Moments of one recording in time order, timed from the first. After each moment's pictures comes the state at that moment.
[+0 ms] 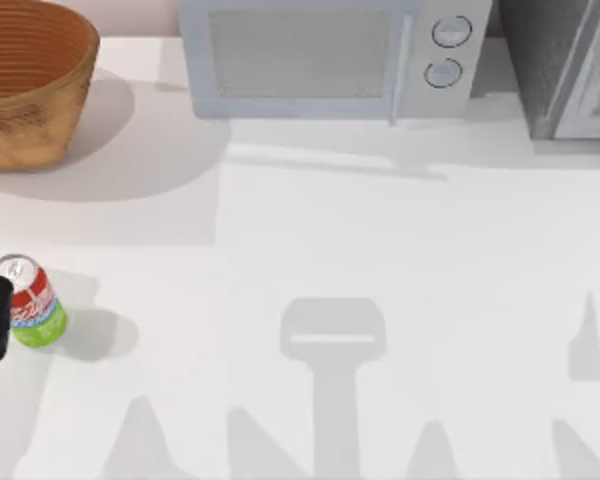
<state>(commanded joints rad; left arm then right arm) -0.03 0.57 0.47 -0.41 0.00 0.26 0.00 0.00 0.00 0.00 0.00 0.00</state>
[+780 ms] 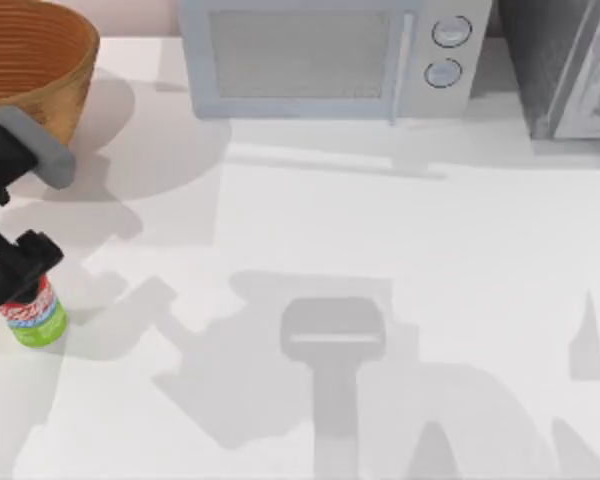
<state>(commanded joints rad) -0.07 1.68 1.27 -1.12 0.00 0.70 0.00 0.00 0.00 0.00 0.00 0.00</state>
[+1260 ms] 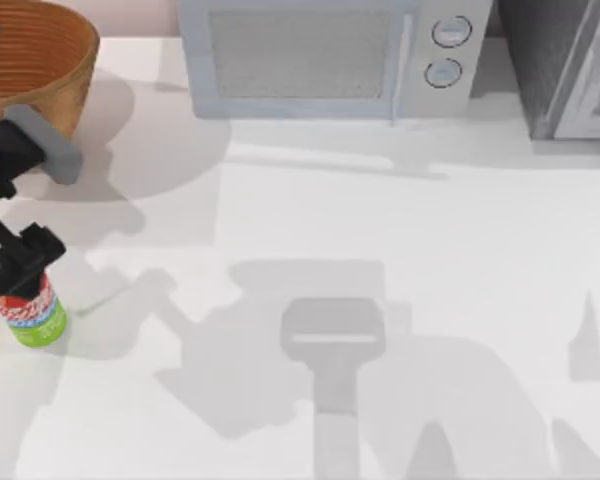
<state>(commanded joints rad) -0.07 1.74 1.34 -1.17 0.00 0.73 0.00 0.00 0.00 0.00 0.00 0.00</state>
